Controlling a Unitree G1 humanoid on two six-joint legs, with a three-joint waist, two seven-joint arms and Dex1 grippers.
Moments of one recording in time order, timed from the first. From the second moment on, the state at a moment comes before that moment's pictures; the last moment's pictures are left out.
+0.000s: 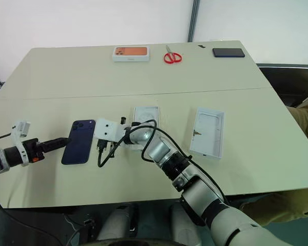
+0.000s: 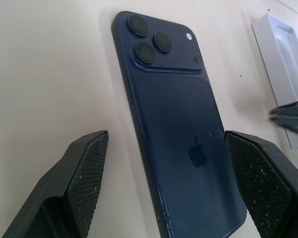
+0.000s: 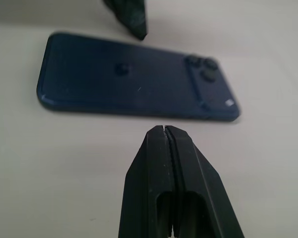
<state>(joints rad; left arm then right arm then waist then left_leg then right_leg) -0.21 0.86 0.40 0.19 -0.71 1.08 -0.85 -0.81 0.05 0.56 0.54 -0.21 0.10 0.75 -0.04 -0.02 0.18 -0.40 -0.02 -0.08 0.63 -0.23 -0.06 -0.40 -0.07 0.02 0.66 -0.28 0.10</state>
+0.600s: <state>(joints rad) -0.32 0.79 0.30 0.22 -0.62 1.11 -0.84 -0.90 0.08 0.58 0.73 -0.27 0.06 0.73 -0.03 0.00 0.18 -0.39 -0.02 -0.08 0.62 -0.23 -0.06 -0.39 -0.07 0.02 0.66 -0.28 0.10</state>
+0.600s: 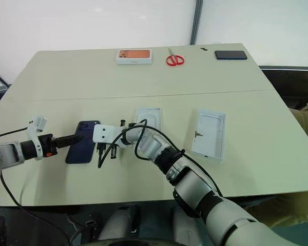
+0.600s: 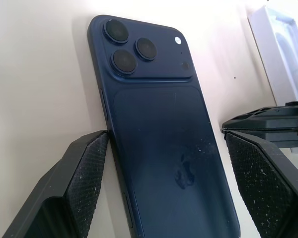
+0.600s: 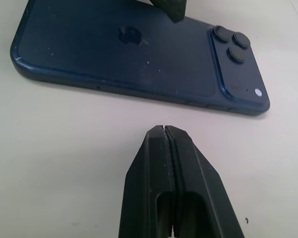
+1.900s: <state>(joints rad) -0.39 0.59 0.39 0.26 -0.65 1.20 -0.74 -0.90 0.06 0.57 0.75 -0.27 0.03 0.72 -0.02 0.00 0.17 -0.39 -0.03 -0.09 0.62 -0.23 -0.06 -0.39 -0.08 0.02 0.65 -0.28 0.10</state>
